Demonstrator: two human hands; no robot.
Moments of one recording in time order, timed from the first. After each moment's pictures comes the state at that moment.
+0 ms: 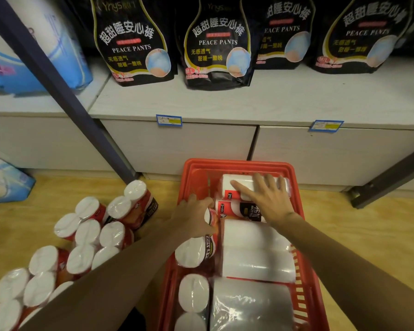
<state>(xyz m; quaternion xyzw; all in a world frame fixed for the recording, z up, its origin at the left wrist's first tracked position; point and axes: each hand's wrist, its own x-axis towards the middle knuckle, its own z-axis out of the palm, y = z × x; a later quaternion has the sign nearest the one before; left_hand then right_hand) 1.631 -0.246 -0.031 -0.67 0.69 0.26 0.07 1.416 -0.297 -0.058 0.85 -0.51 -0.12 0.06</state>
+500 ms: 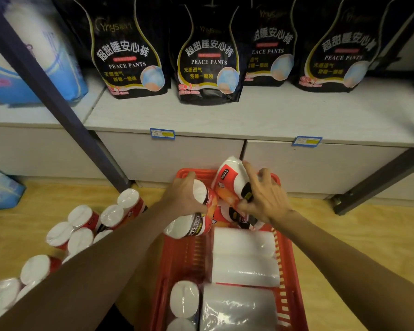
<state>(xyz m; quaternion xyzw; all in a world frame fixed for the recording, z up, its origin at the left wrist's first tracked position) 1.633 -0.289 0.025 -0.72 0.65 0.26 -0.05 1.414 -0.300 0.014 0.78 -0.61 0.04 -0.12</state>
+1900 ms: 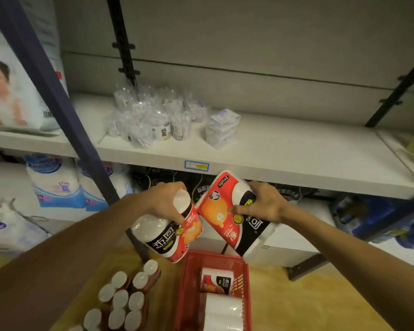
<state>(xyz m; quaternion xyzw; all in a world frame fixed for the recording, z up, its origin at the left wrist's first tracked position) 1.721 -0.344 0.559 -0.65 0.68 0.33 0.03 1.445 -0.369 0.565 0.72 -0.59 0.07 -0.35</state>
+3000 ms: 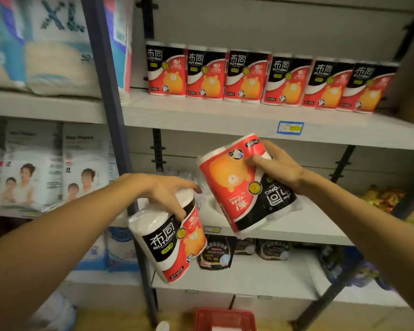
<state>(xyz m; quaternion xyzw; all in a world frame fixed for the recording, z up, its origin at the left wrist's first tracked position) 1.785 -0.281 0.886 -0.57 0.73 0.36 0.06 1.508 -0.298 0.911 0.68 -0.52 0.33 -0.39</state>
